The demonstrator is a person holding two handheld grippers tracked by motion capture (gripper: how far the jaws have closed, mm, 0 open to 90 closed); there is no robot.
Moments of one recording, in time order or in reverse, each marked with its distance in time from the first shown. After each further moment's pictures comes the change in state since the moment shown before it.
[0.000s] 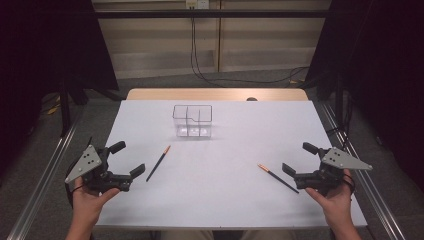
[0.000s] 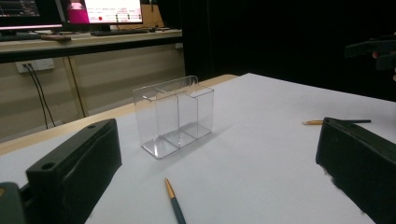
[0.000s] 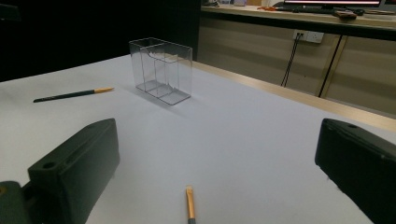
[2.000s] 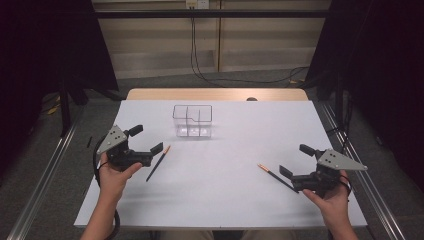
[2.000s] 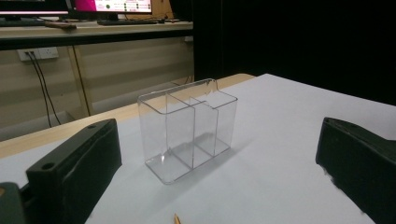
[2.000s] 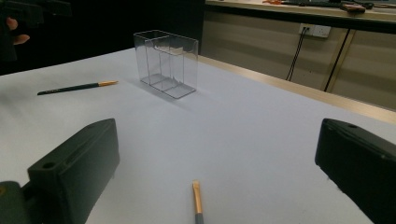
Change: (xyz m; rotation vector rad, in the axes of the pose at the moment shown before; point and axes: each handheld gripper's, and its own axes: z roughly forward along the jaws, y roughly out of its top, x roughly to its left) left arm 0.020 0.006 0.069 0.031 0.037 -0.039; right arm 0.005 -0.004 0.005 0.022 0.014 -0.005
